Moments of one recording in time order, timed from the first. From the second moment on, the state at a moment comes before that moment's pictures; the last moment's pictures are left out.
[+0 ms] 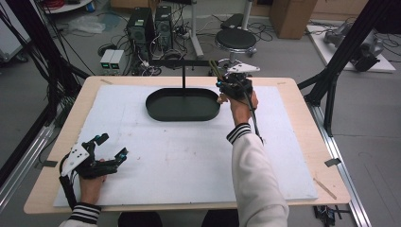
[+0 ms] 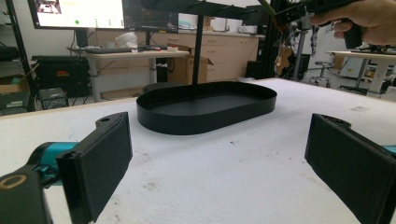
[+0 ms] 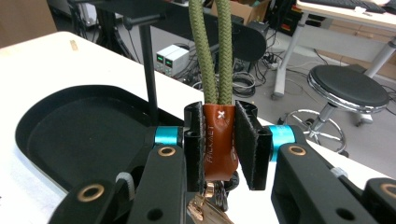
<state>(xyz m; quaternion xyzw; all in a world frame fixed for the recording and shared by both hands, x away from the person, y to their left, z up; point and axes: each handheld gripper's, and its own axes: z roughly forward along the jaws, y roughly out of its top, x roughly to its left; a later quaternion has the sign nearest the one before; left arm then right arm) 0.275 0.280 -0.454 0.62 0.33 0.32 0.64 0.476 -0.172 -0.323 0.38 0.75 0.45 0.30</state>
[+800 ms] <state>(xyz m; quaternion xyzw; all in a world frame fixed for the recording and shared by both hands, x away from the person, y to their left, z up) 0.275 0.280 -0.454 0.62 0.33 0.32 0.64 0.483 -0.153 -0.333 0.40 0.75 0.44 0.31</state>
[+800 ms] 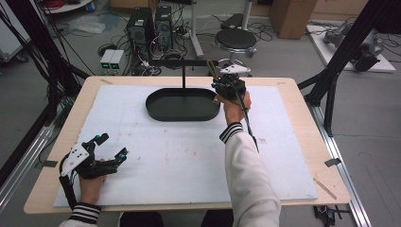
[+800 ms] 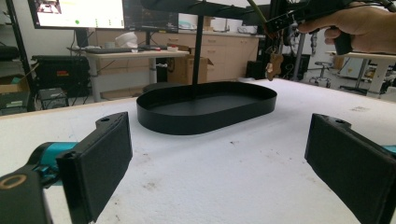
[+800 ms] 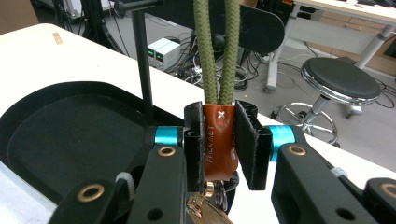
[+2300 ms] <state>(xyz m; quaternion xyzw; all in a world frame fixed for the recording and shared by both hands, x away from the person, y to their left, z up) 0.275 0.280 -0.454 0.62 0.34 0.31 0.64 0.511 -0.154 -0.362 0.43 0.73 0.45 0.28</state>
